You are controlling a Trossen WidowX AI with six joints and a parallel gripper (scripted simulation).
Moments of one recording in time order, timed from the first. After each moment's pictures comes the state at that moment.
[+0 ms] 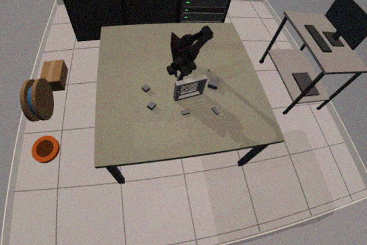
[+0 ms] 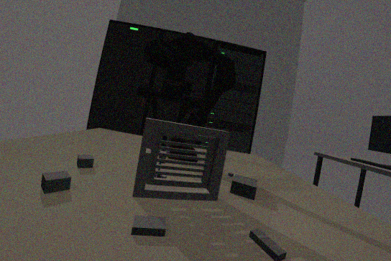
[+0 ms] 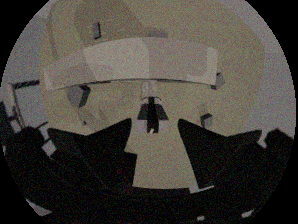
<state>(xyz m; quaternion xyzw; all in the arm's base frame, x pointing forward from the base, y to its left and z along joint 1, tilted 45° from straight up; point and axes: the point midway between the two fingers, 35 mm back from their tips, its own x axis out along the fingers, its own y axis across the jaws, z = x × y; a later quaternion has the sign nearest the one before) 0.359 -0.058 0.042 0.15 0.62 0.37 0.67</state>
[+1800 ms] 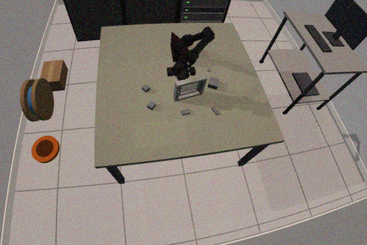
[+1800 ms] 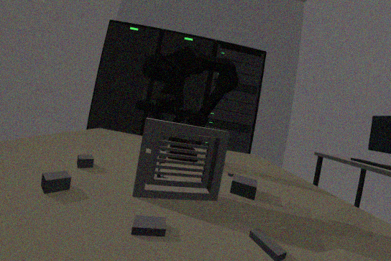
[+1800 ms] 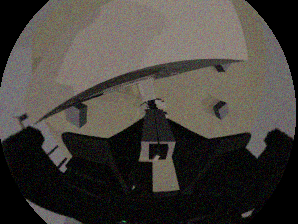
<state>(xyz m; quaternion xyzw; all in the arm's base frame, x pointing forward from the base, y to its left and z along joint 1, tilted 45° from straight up) 0.354 -0.030 0.016 0.23 0.66 0.29 0.65</state>
